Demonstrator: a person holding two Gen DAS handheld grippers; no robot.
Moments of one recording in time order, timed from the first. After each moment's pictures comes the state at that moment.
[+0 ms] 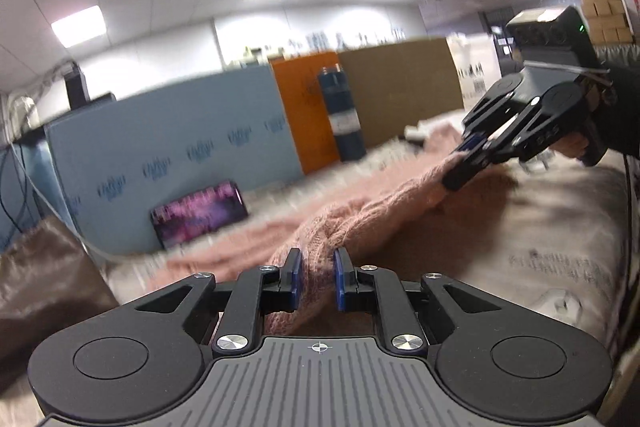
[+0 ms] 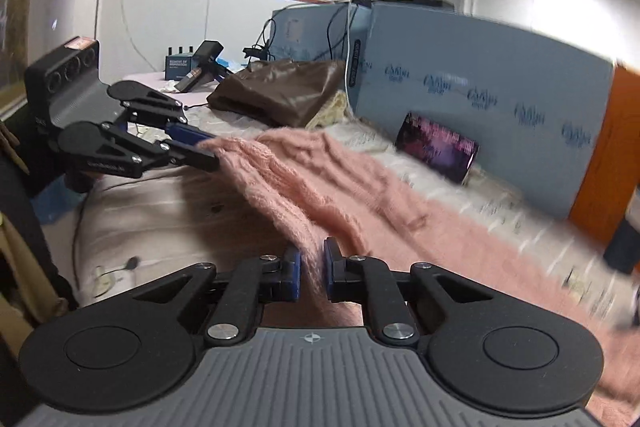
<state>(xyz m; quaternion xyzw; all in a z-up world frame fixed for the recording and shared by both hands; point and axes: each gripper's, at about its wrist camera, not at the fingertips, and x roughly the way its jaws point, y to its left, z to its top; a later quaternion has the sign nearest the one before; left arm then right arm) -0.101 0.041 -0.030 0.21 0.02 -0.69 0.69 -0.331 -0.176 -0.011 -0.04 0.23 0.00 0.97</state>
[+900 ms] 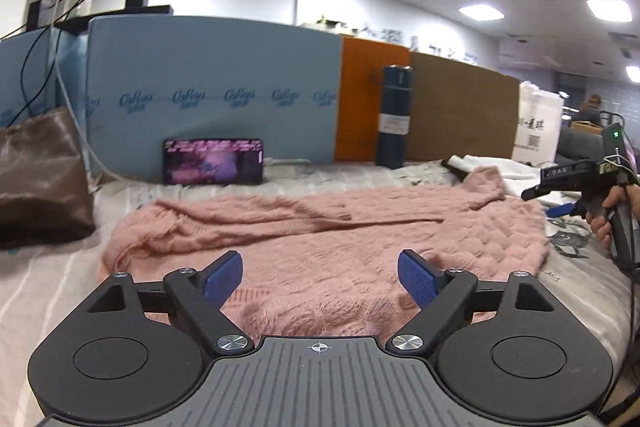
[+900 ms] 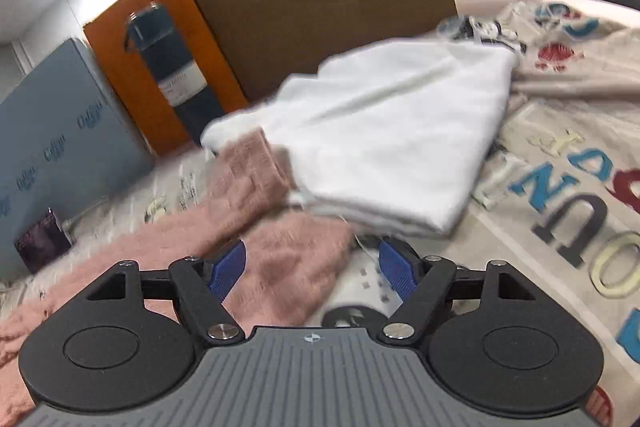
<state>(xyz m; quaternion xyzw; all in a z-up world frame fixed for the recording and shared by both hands) -0.092 0.007 -0.031 0.08 0.14 -0.64 0.75 -0.459 -0.318 -0.042 0.33 0.12 -0.53 0.77</state>
